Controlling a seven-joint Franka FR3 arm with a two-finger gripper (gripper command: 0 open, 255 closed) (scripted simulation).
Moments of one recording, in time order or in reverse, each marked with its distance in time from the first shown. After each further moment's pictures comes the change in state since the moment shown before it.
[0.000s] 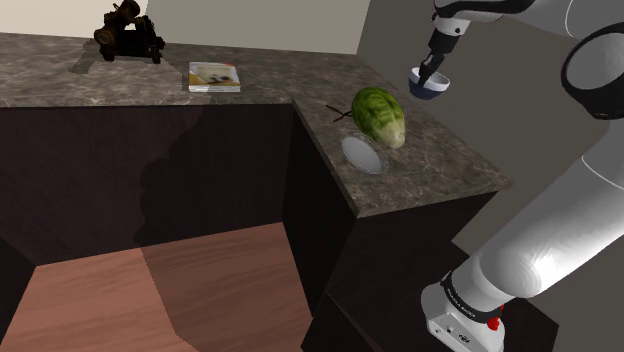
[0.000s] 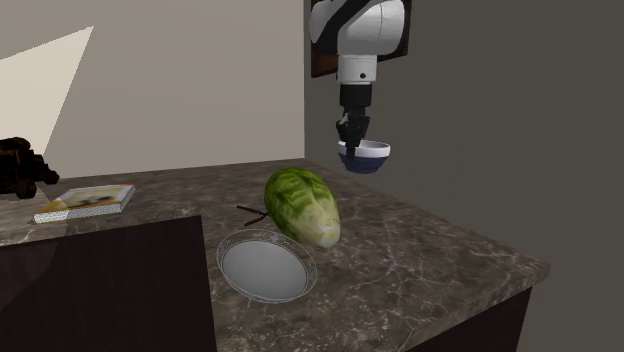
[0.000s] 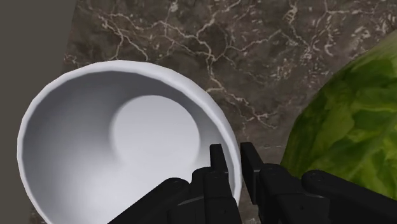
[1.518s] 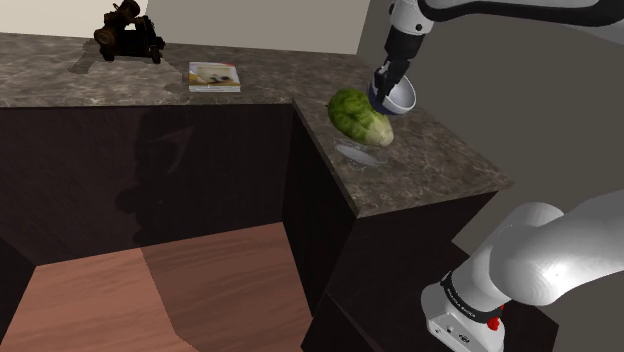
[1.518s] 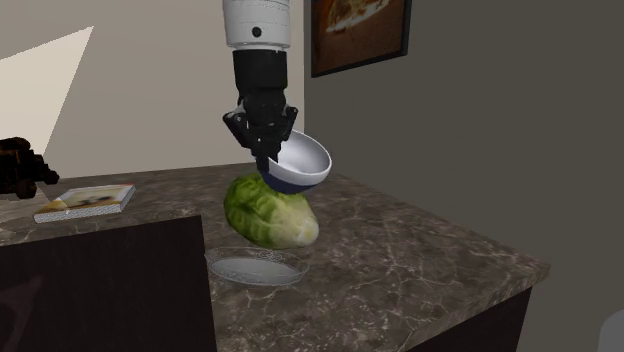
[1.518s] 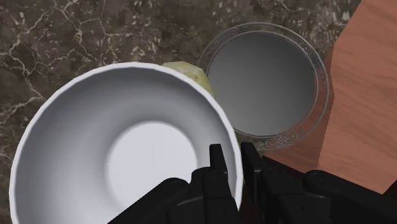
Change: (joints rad) arm 0.201 -0.408 0.379 -0.364 -0.091 -0.074 0.595
